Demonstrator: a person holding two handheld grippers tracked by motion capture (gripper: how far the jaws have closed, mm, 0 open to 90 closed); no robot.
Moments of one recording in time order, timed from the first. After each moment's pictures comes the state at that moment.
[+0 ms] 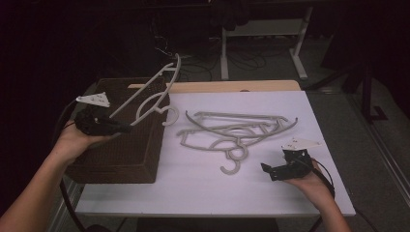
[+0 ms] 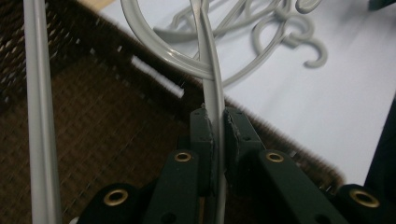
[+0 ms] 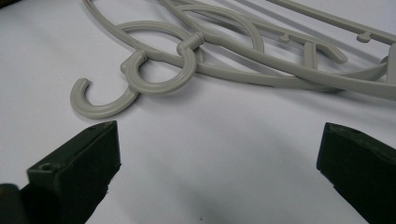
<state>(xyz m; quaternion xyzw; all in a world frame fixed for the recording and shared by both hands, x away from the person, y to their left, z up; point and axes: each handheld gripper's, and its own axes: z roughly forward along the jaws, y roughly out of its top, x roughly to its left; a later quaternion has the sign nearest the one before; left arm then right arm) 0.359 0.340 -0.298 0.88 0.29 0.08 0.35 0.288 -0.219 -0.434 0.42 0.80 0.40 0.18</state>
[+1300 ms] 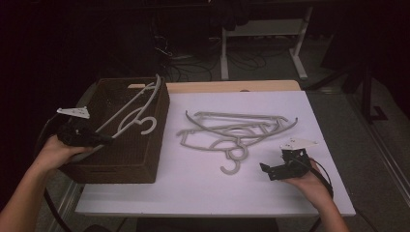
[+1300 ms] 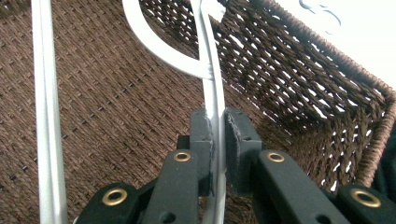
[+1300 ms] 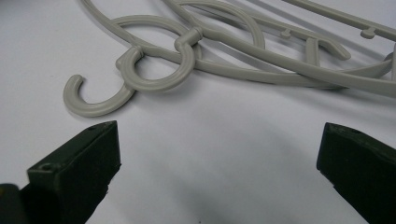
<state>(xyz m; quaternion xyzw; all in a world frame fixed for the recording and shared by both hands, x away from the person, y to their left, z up) 0.357 0.404 -0.338 0.87 0.34 0.03 0.35 0.291 -0.216 -0.437 0.42 0.80 0.39 0.18</state>
